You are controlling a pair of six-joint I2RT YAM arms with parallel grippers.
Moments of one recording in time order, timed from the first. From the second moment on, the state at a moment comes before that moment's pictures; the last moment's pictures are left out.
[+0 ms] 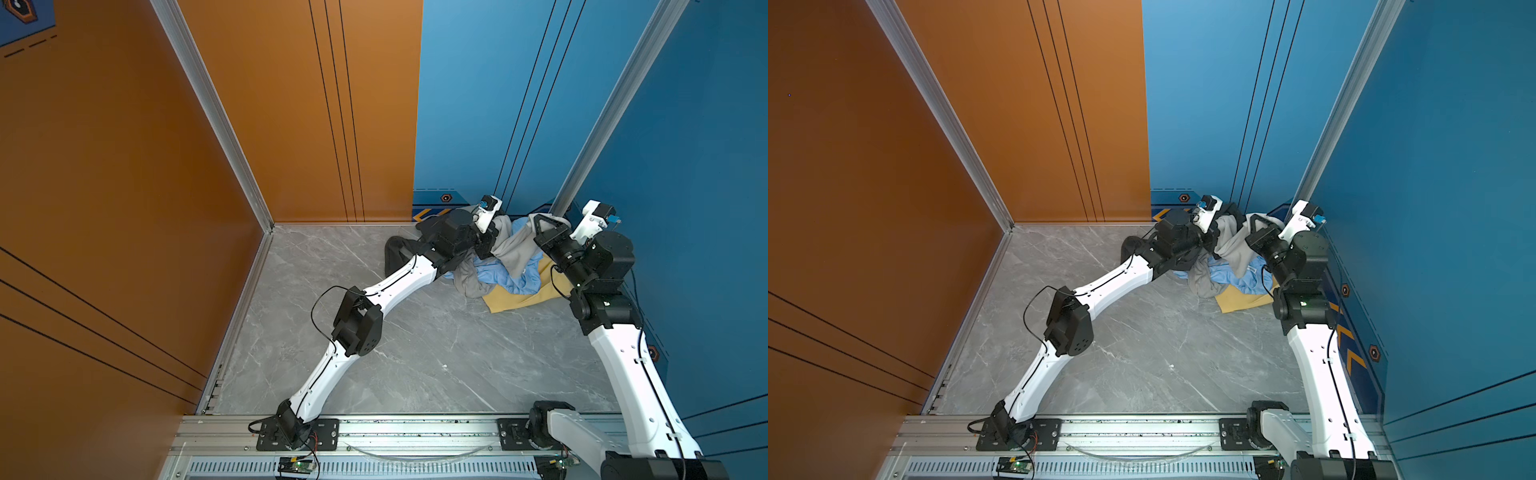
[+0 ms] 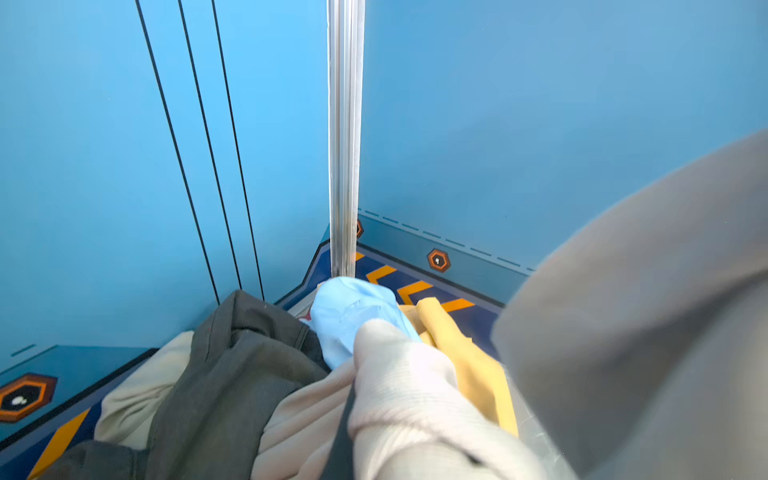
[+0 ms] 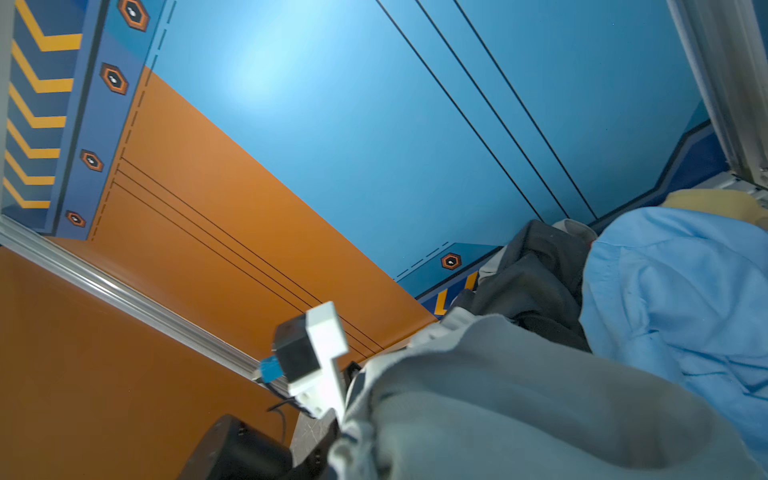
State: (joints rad) left arm -0.81 2.43 2.35 0.08 0.19 -0.08; right arm -0.06 1.04 1.09 -0.09 -0.25 0.78
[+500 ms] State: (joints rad) left arm -0.81 2.41 2.49 -0.05 0.17 -0.10; right arm -0.09 1.24 0.93 0.10 -0.33 0.73
